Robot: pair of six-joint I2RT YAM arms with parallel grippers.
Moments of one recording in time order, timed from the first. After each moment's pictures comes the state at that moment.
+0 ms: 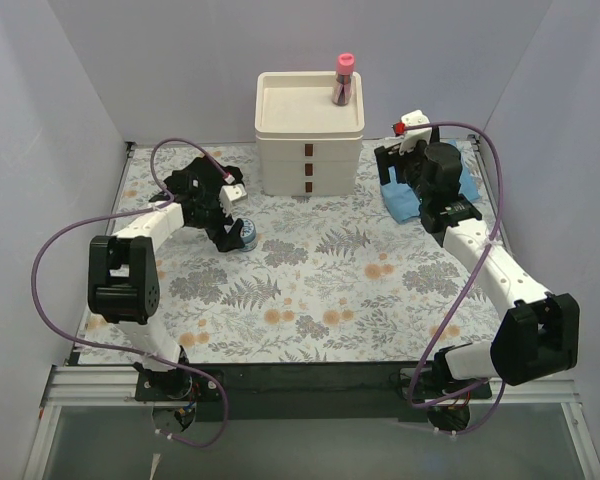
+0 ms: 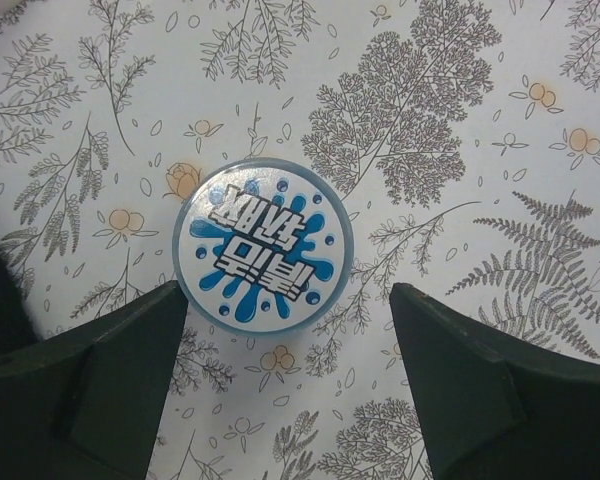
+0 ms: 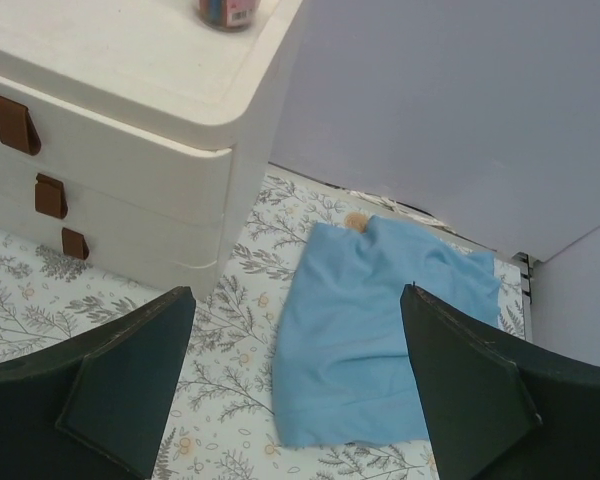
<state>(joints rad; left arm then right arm) -0.06 1.71 1.15 -0.52 0.76 0.84 0.31 1.35 1.10 0.14 0.04 -0.24</state>
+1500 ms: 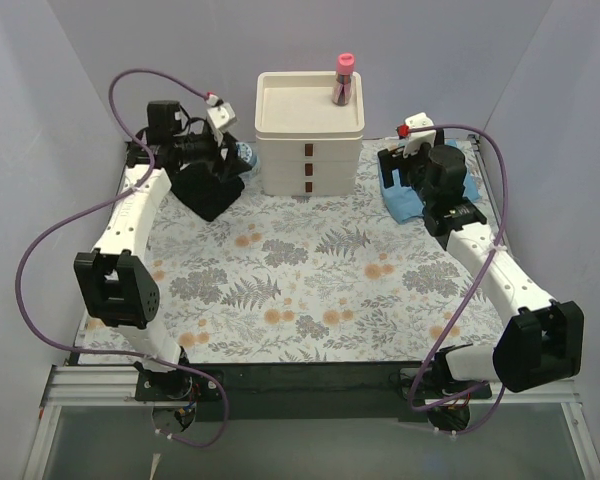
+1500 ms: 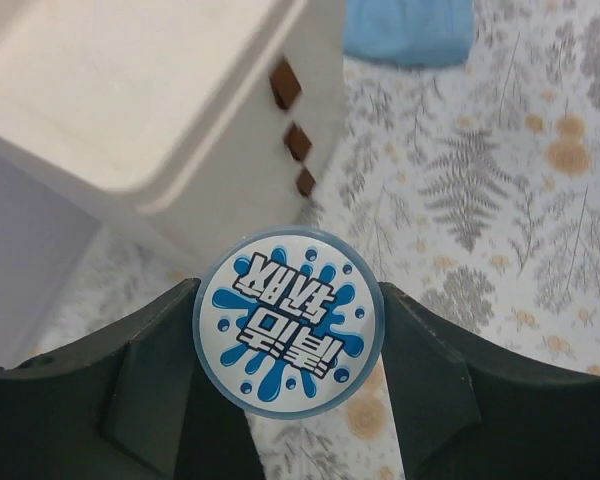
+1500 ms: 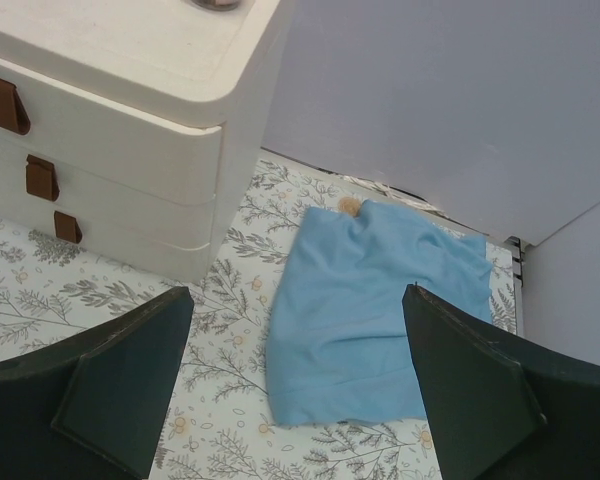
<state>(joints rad) -0.09 1.71 1.62 -0.52 0.88 0.62 0.30 1.32 1.09 0.10 0.05 -0.24</state>
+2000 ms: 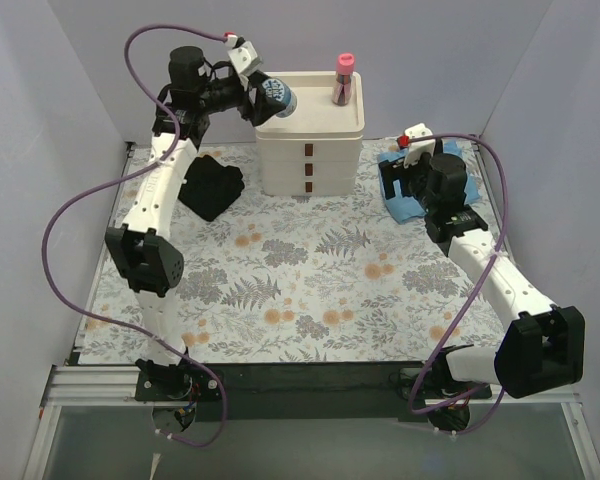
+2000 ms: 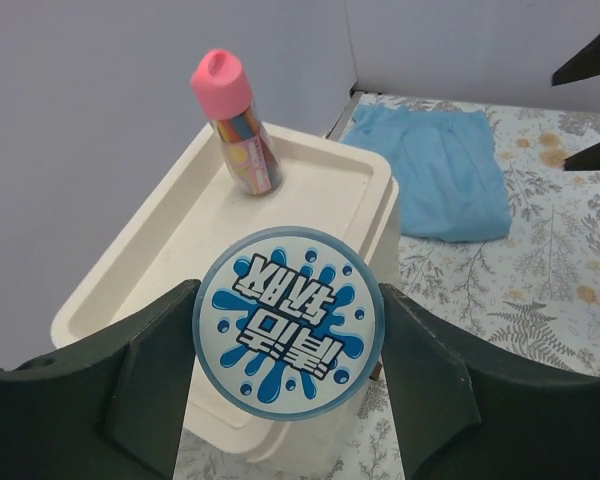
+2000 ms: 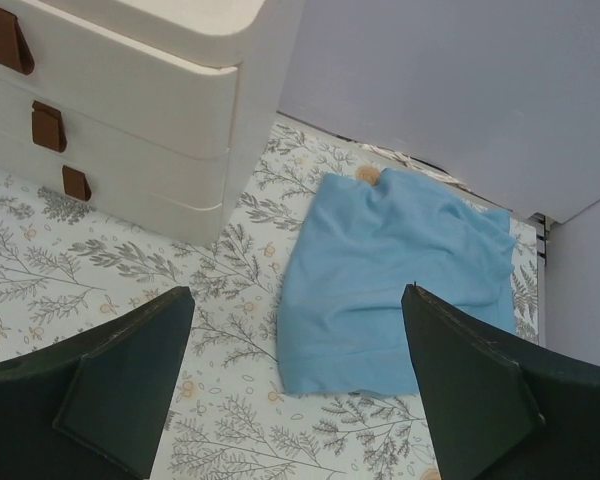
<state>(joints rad) -0.21 1.97 2.24 -0.34 0.88 0.34 0.28 1.28 1.02 0.08 0.00 -0.24</state>
